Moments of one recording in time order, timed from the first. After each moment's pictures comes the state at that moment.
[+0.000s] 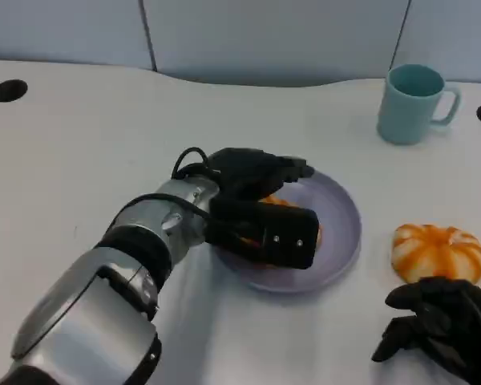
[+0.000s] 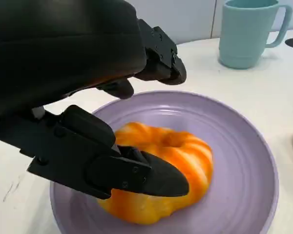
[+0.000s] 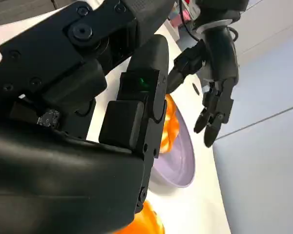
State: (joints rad) left arm -1.05 -0.03 -0.56 1.32 0.68 -0.41 0.03; right arm -0.04 -0.05 -0.17 0.40 0.44 0.02 0.68
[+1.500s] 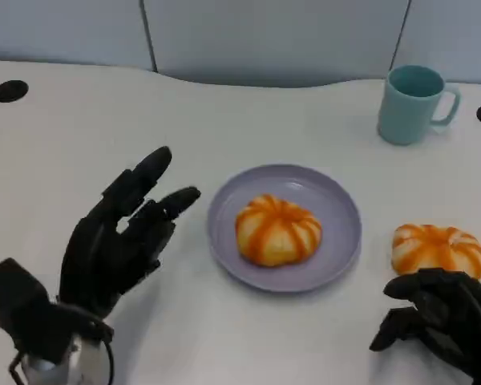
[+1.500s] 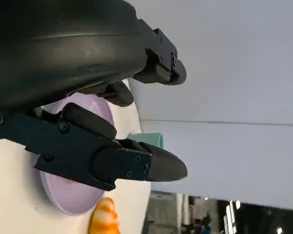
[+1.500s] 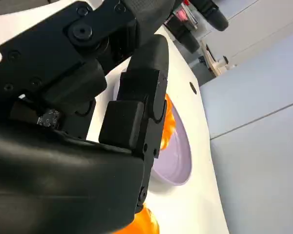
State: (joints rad) left arm -0.25 -0.03 0.11 0.57 -0.42 -0.49 -0.54; right arm -0.09 -0.05 -0.18 0.46 0.44 0.01 0.68
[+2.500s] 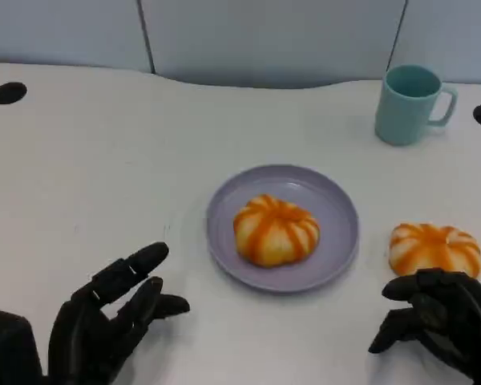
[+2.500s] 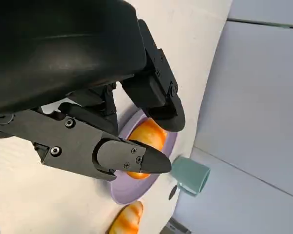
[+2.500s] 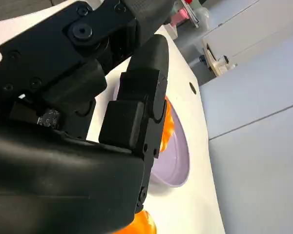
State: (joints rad) left arm 0.07 -0.08 0.14 0.18 -0.41 -0.02 -0.32; right arm -0.06 -0.04 -0.17 0.40 0.43 0.03 0.66
